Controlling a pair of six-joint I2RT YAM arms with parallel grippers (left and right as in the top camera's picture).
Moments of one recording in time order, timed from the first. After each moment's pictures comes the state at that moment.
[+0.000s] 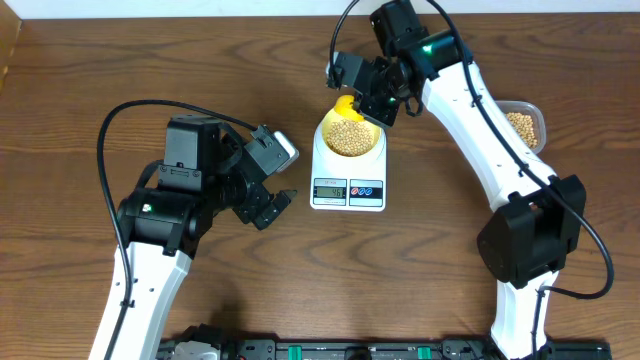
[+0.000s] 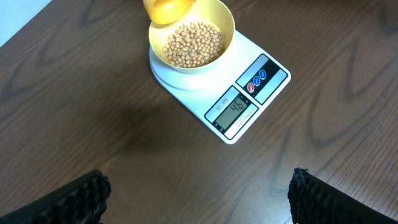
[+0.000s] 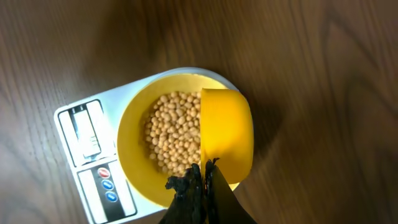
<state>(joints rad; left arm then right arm) -0.19 1.14 1.10 -0.89 0.39 0.61 0.43 2.09 2.01 -1.08 -0.29 -0.77</state>
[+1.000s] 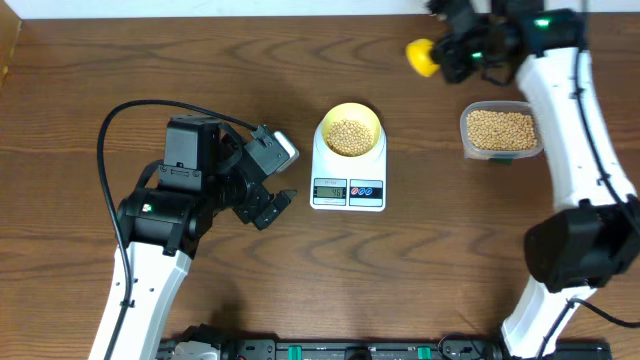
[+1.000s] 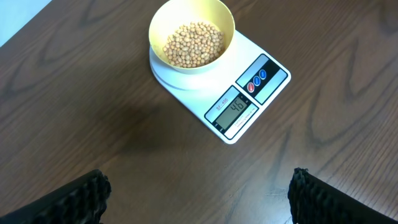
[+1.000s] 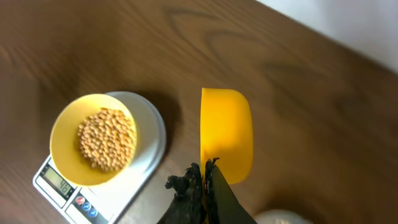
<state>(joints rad) -0.19 1.14 1.10 -0.89 0.39 0.61 0.11 1.98 2.03 -1.04 -0.37 -0.37</state>
